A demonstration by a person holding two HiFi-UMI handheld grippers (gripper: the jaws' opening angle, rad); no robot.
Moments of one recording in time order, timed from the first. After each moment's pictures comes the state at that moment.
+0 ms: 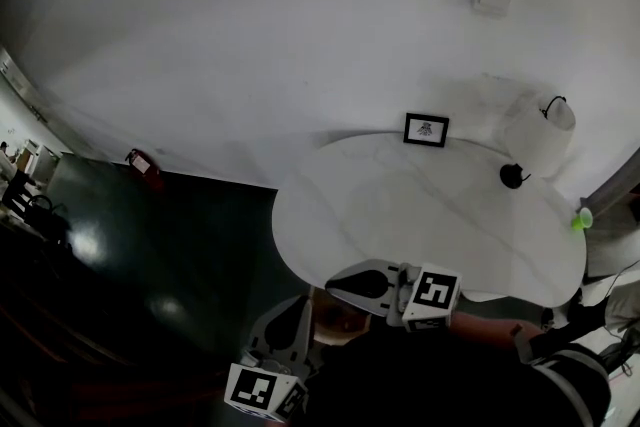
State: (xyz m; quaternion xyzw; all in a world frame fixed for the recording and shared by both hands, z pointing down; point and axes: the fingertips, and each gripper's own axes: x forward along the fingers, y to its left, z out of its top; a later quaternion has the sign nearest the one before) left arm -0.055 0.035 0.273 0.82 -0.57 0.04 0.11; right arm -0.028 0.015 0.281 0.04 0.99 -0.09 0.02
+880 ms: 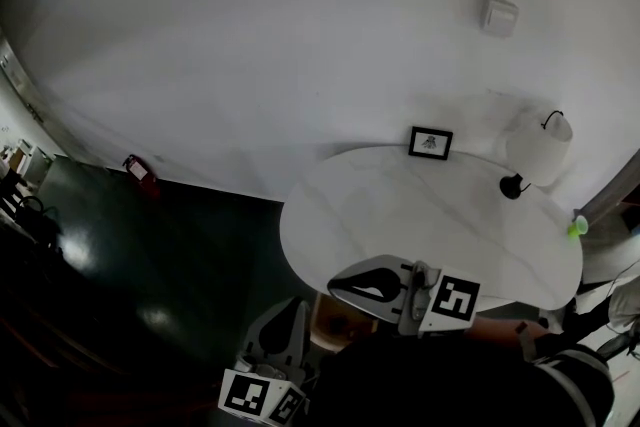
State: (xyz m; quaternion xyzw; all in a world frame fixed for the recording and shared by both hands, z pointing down) left arm -0.108 0.049 0.247 0.81 -0.58 -0.03 0.11; right arm -0.063 0.035 0.206 0.02 1.00 0.00 0.06
